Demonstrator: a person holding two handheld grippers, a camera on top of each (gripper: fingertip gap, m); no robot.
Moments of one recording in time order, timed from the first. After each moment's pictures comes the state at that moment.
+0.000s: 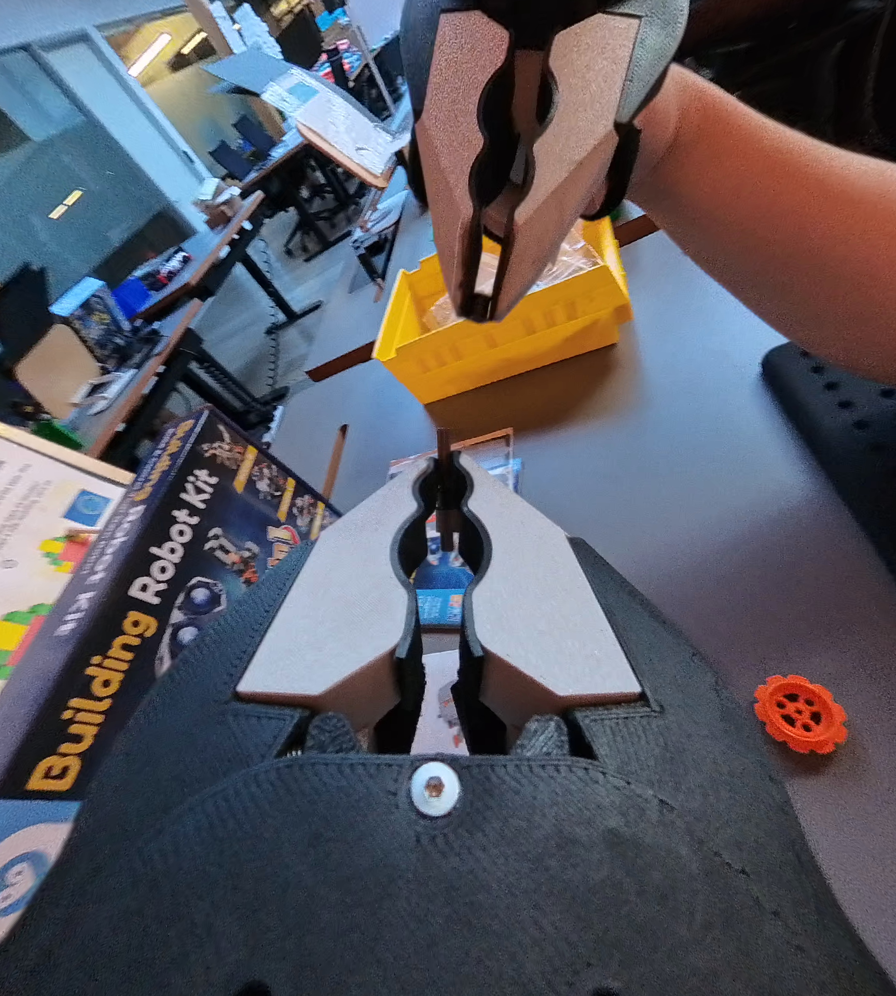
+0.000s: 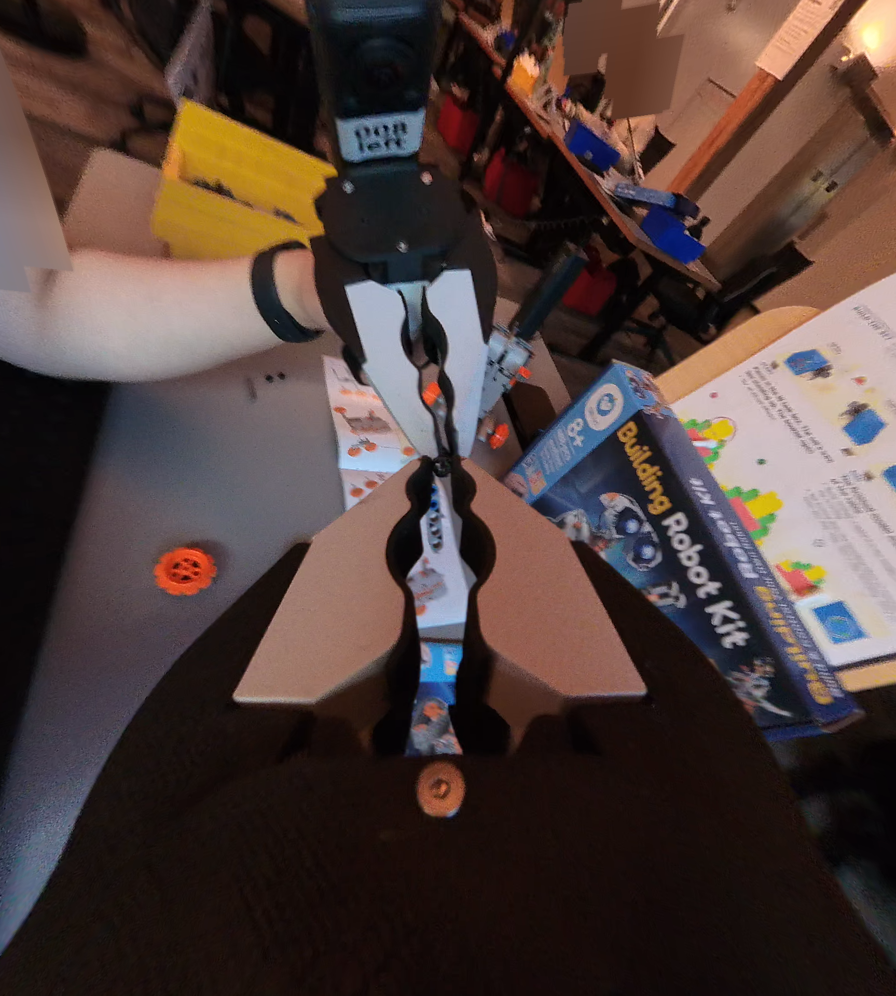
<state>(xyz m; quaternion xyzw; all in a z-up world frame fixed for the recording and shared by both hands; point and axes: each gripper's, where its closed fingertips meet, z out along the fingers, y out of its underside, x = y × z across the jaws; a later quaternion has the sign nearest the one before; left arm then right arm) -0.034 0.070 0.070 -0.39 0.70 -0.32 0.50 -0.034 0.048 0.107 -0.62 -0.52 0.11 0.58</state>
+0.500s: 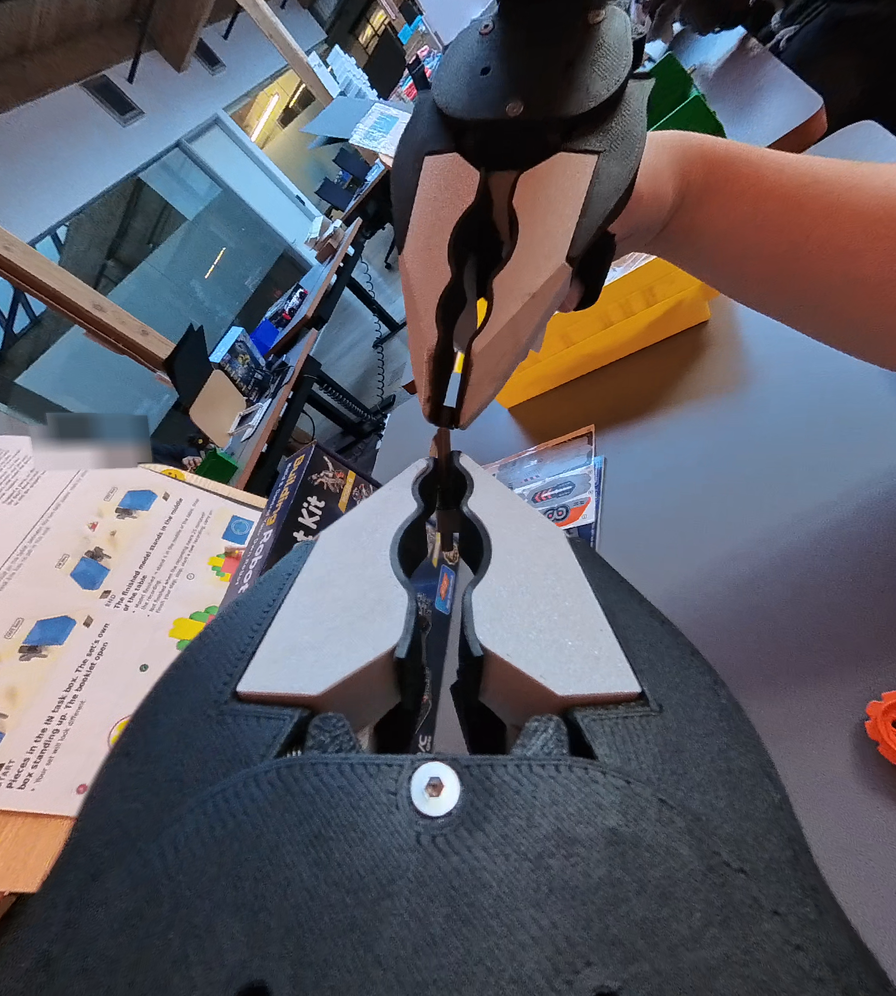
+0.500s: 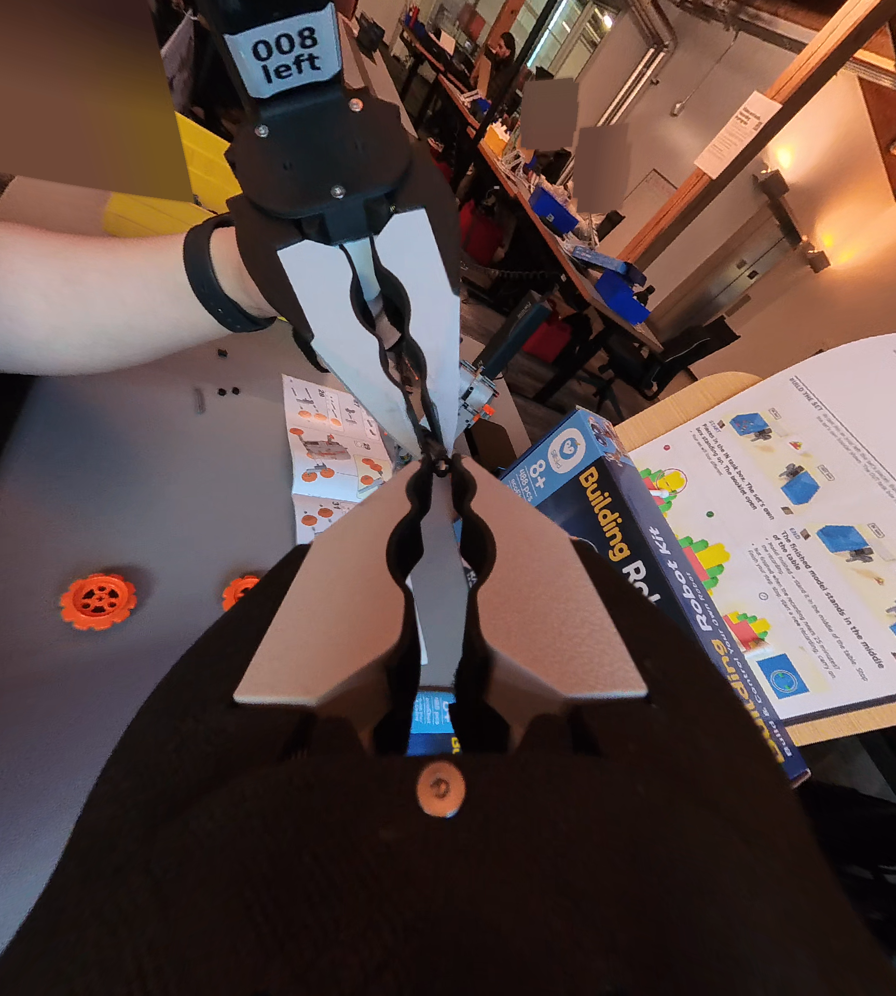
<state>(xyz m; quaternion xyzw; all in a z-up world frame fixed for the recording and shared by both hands) -0.042 0.063 0.100 -0.35 0.69 -0.23 0.59 -0.047 0.064 0.111 -0.57 -0.53 0.09 0.62</state>
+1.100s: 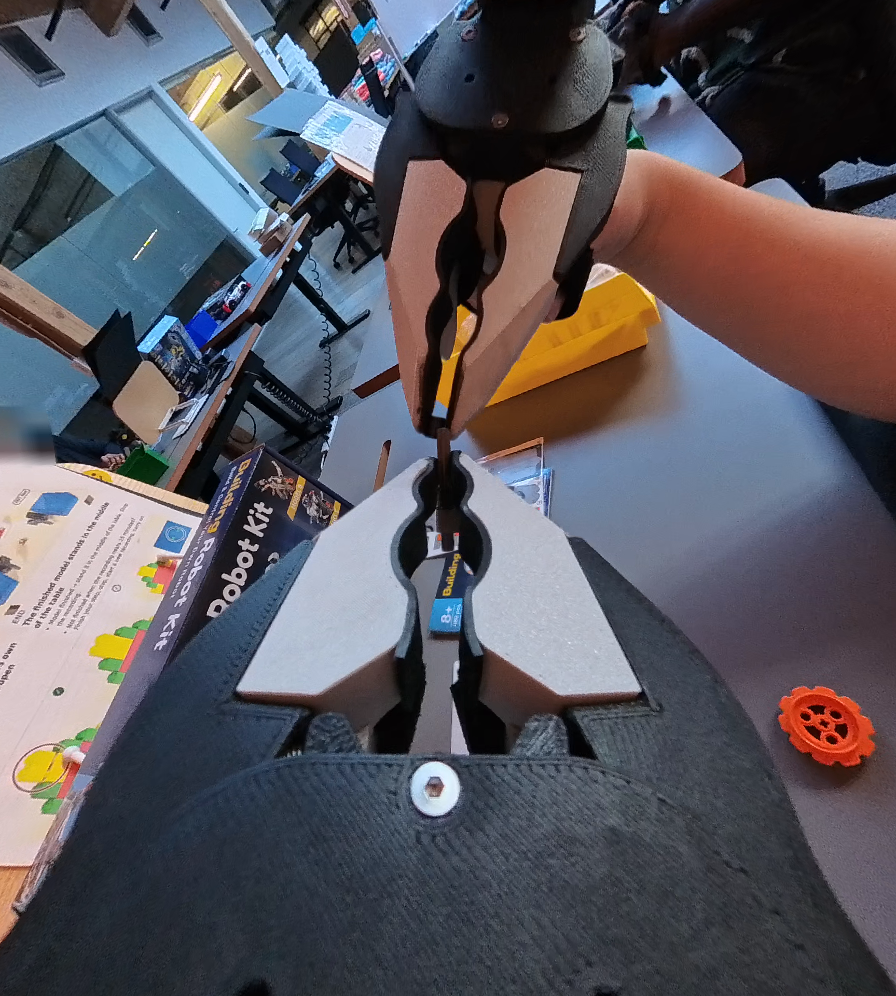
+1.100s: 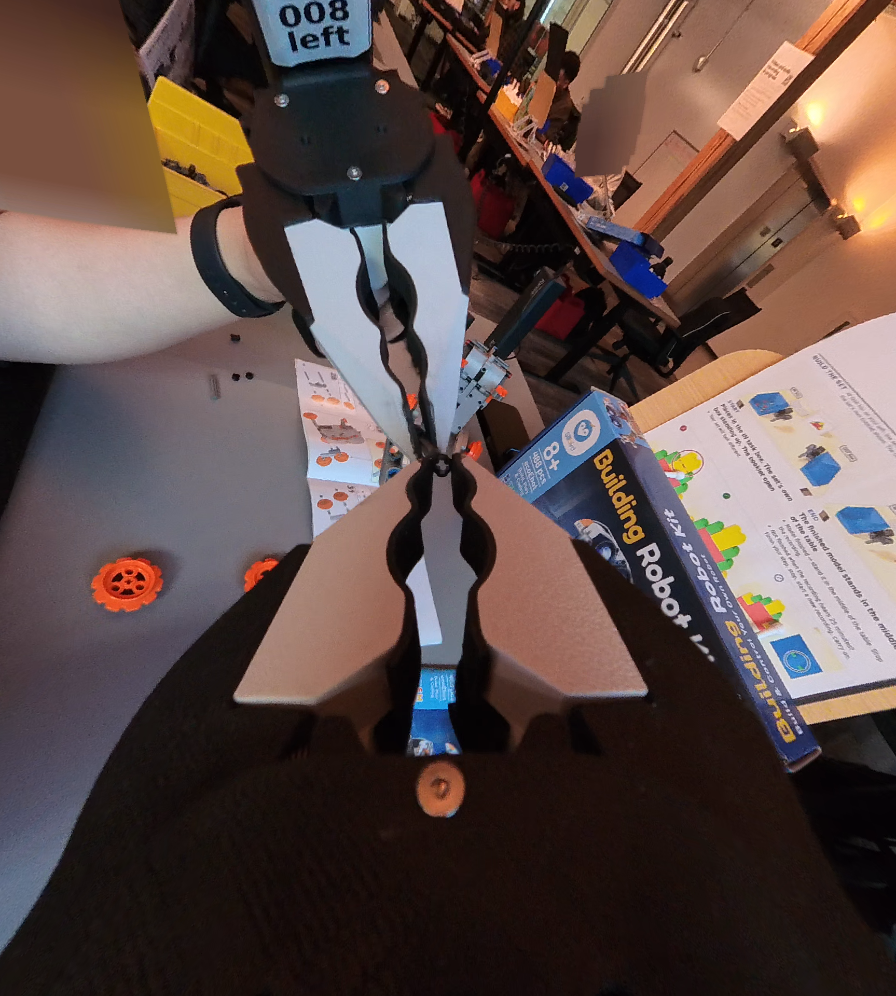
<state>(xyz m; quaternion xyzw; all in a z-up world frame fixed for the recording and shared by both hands) -0.039 0.050 0.095 -0.36 0.71 -0.27 0.55 -0.045 0.057 0.105 -0.59 -0.53 0.08 0.60</state>
